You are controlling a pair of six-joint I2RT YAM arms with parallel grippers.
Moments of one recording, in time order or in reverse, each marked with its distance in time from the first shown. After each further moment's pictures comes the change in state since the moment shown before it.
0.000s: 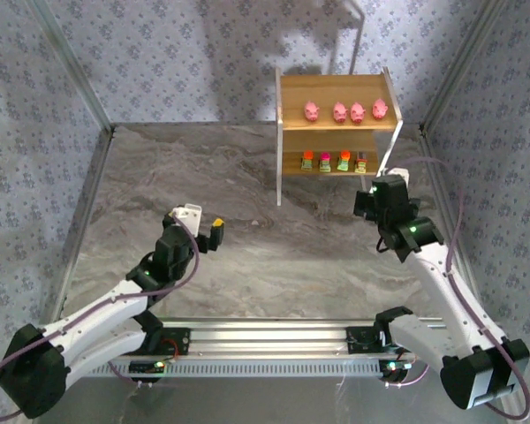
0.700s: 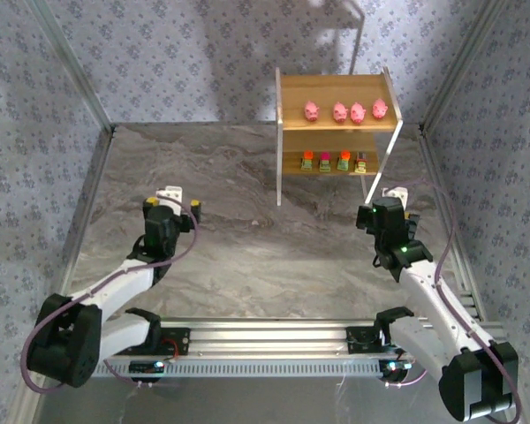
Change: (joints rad) left arm 0.344 0.252 0.034 0.234 0.094 0.127; right arm -0.053 -0.080 -0.300 0.311 0.033 -0.062
